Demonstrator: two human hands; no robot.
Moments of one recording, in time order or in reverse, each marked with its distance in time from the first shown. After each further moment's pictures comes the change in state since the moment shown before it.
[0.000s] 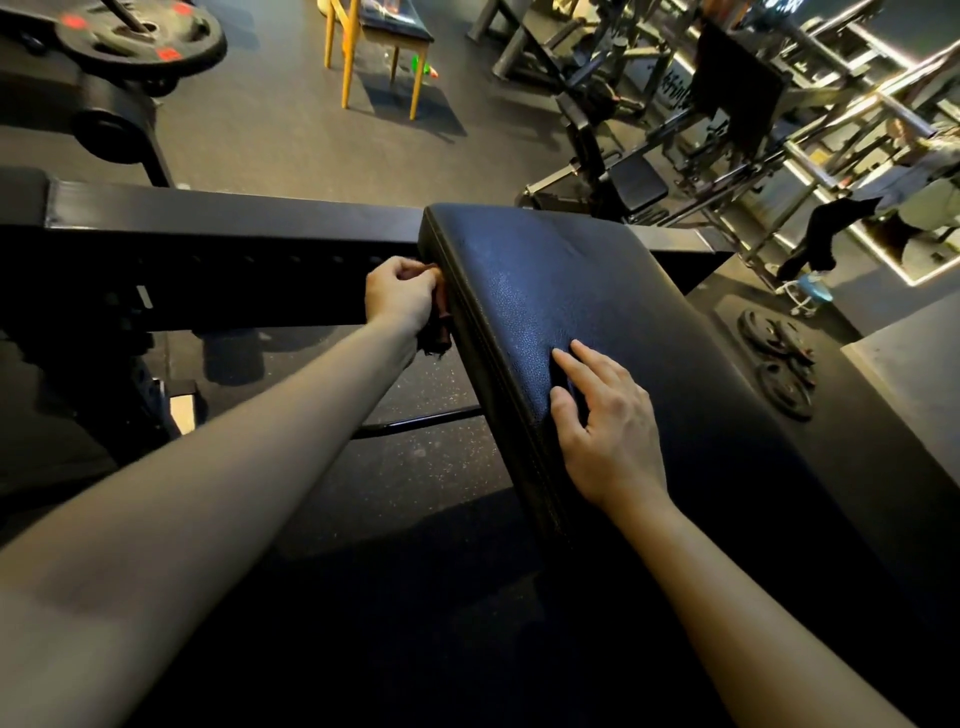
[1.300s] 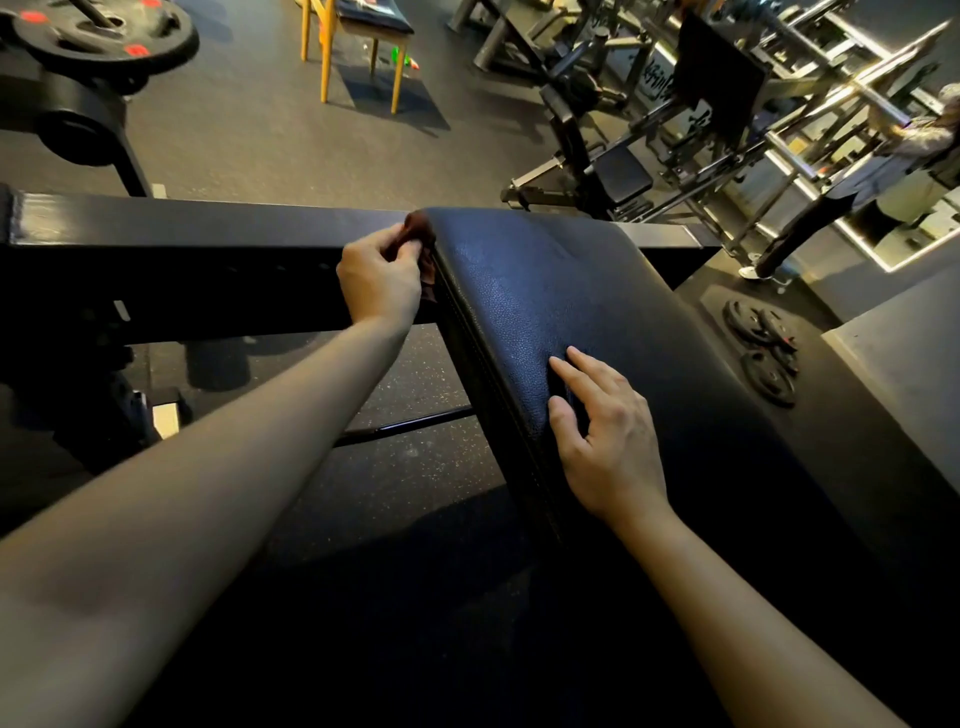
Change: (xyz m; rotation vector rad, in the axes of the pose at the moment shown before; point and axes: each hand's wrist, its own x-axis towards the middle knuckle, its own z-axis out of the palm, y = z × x) left_hand 0.020 0.007 0.003 0.150 0.147 0.425; right_hand 0.002 0.001 0.001 0.029 0.034 -0.006
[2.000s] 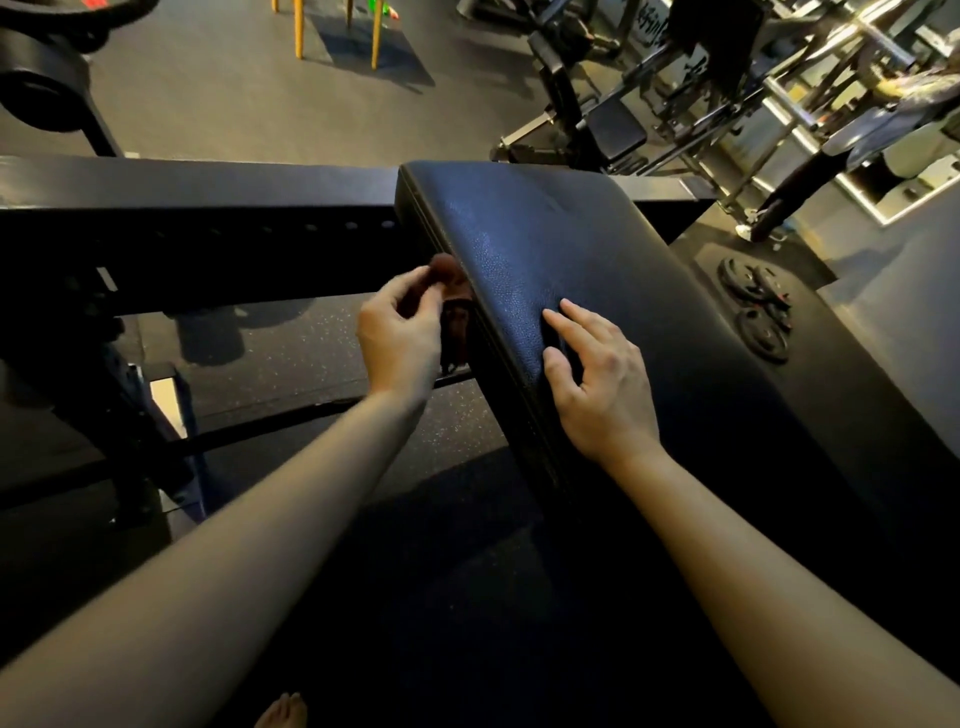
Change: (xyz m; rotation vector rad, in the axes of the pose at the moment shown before) left_hand -0.106 -0.005 -0.020 -0.154 -0.178 -0.125; right_hand 0.000 0.000 0.000 -0.004 -0.016 0.018
